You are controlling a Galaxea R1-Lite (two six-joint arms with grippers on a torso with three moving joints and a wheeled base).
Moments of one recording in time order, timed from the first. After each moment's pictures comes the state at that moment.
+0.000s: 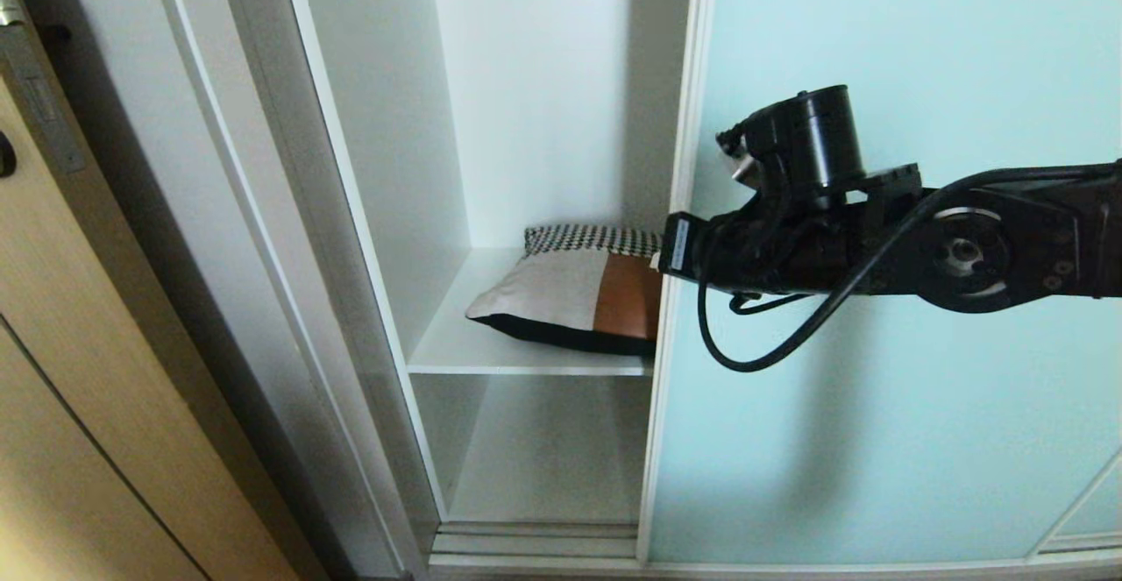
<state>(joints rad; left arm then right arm) 0.02 0.00 -0.01 0.03 -0.03 0.04 0.57 1.88 -1.53 0.04 -0.06 0.57</state>
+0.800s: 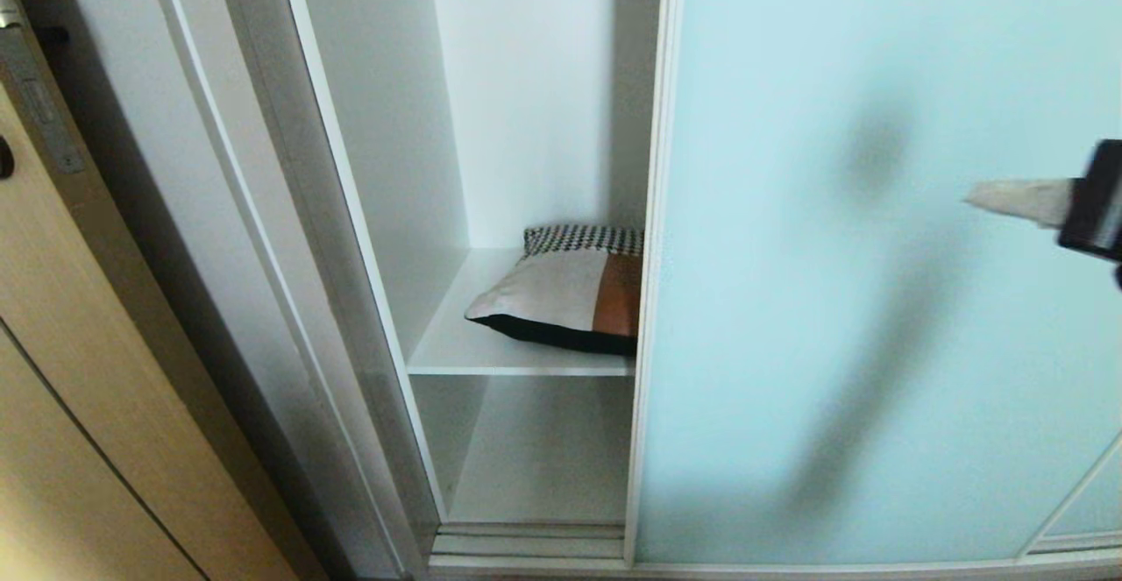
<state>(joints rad) 0.02 0.00 -0.01 0.03 -0.03 0.04 0.33 1.16 -1.09 0.05 -0.10 0.31</state>
